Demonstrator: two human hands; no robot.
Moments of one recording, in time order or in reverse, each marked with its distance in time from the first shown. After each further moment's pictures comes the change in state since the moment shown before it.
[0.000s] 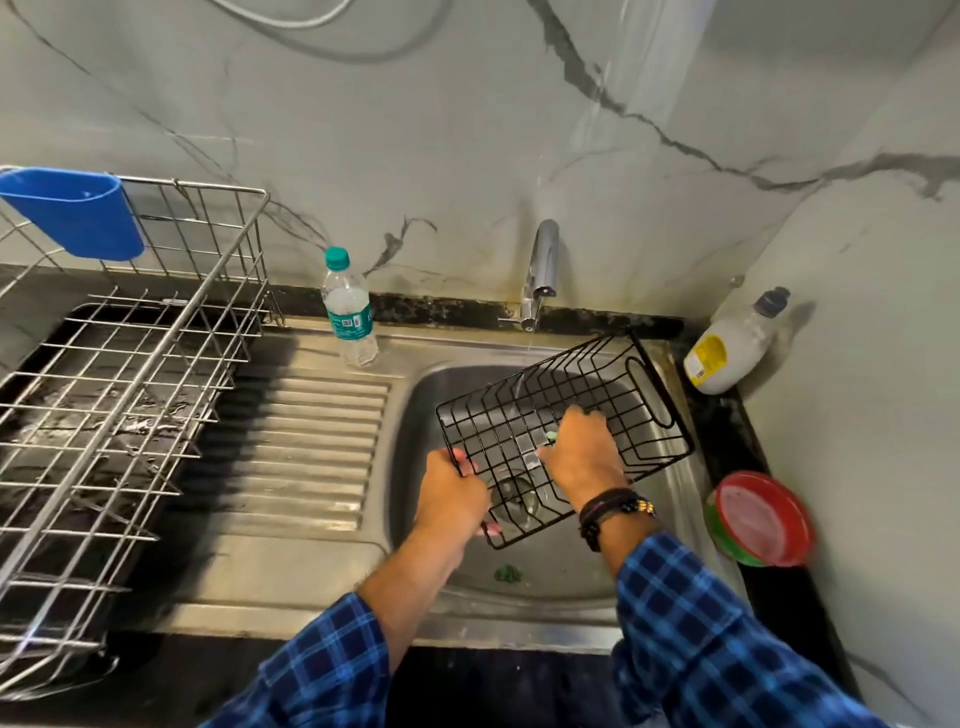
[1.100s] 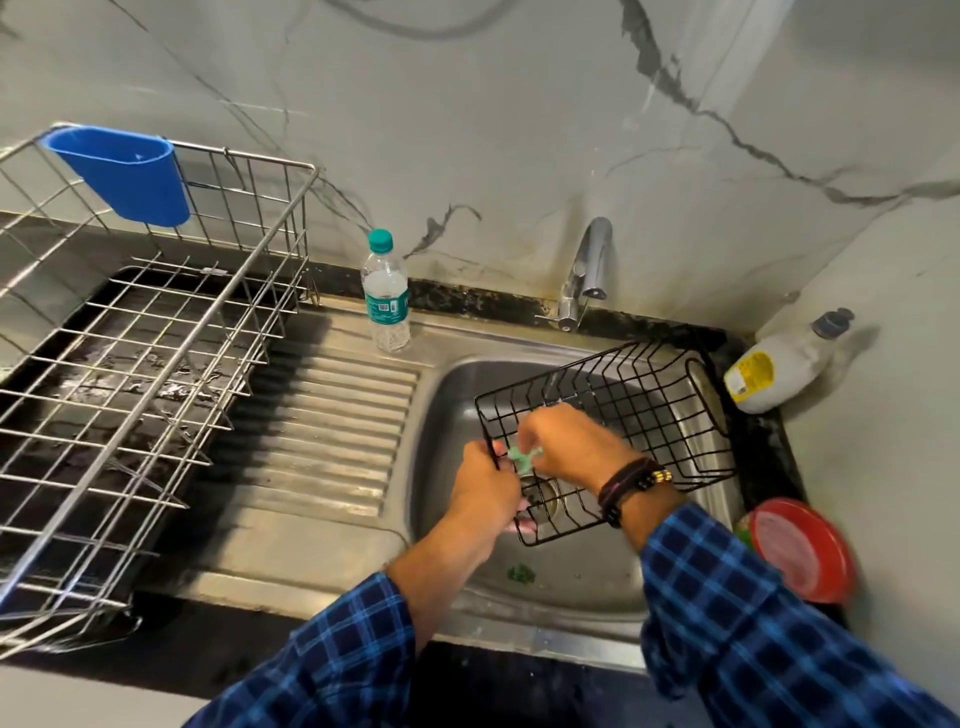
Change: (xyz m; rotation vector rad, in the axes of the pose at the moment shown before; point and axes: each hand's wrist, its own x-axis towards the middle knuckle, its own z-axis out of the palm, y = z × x) left_hand 0.008 0.006 0.006 -0.041 -0.055 -0.085; right_hand 0.018 -0.038 -0.009 -0.200 -0.359 -0.514
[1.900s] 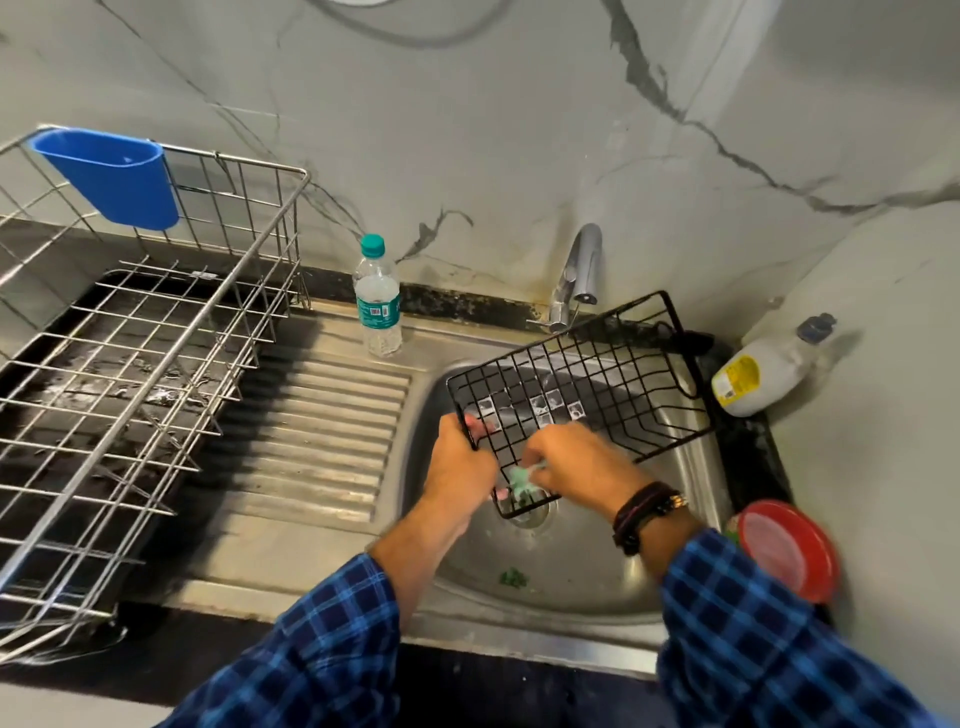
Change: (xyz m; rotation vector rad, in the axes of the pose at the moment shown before) left_hand 0.021 0.009 -0.017 0.023 0.050 0.228; right_hand -0.029 0.000 -0.007 0.101 -0.065 0.028
